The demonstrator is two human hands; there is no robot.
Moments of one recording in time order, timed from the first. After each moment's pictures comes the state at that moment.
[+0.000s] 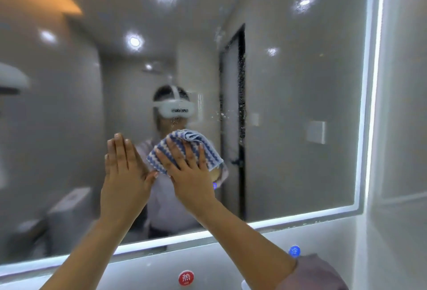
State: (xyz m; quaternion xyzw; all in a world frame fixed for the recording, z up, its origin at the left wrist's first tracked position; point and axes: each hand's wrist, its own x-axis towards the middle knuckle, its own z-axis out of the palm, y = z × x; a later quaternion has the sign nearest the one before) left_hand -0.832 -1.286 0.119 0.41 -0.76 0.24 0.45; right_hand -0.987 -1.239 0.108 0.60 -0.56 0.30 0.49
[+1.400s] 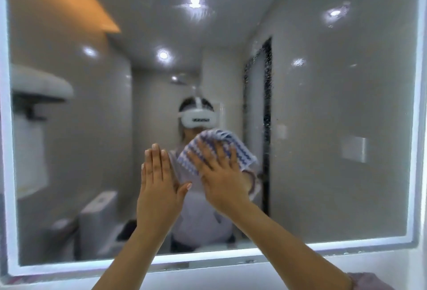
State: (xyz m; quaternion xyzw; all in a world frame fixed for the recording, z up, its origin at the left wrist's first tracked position) left_hand -0.834 -1.296 0.112 0.42 -0.75 0.23 0.46; right_hand -0.990 -1.242 0.139 0.62 -0.54 0.28 0.50
